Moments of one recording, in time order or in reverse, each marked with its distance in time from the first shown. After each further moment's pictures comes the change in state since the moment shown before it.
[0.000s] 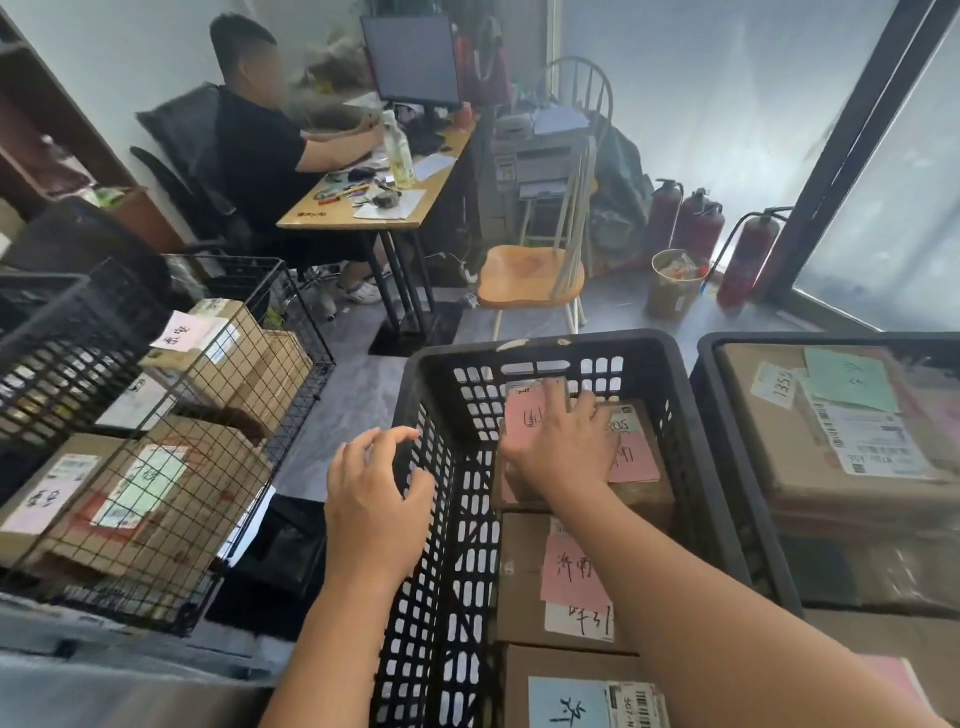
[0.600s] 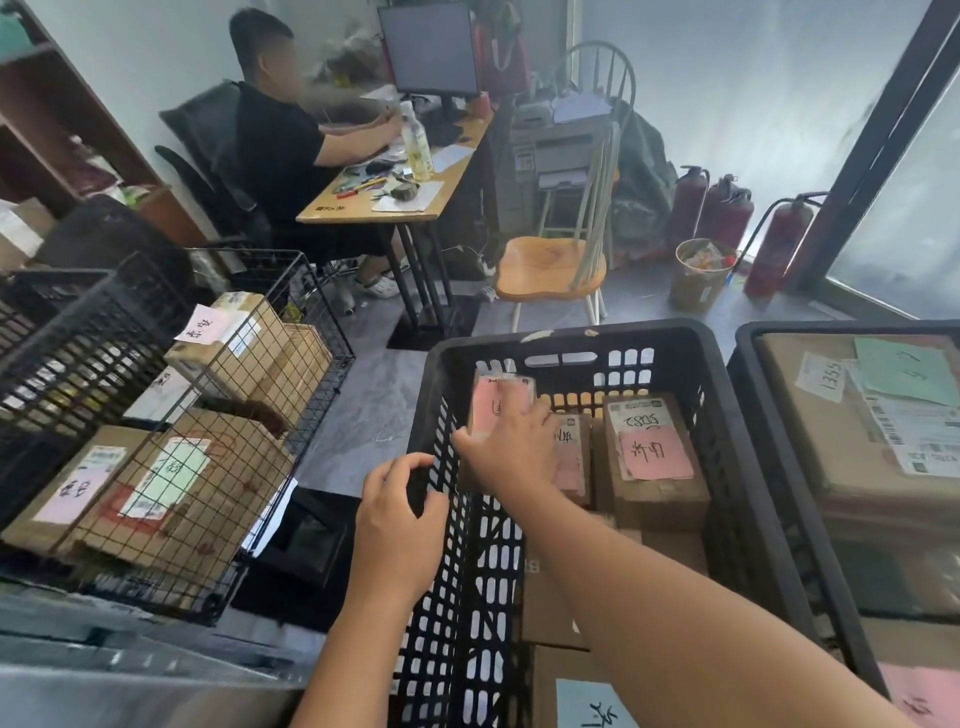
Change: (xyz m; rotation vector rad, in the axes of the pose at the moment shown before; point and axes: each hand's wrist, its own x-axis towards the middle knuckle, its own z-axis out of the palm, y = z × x) left_hand -0.011 -0.019 0.009 -0.190 -0.111 -0.164; right_hand -0.004 -0.073 0.050 0.335 -0.092 0.005
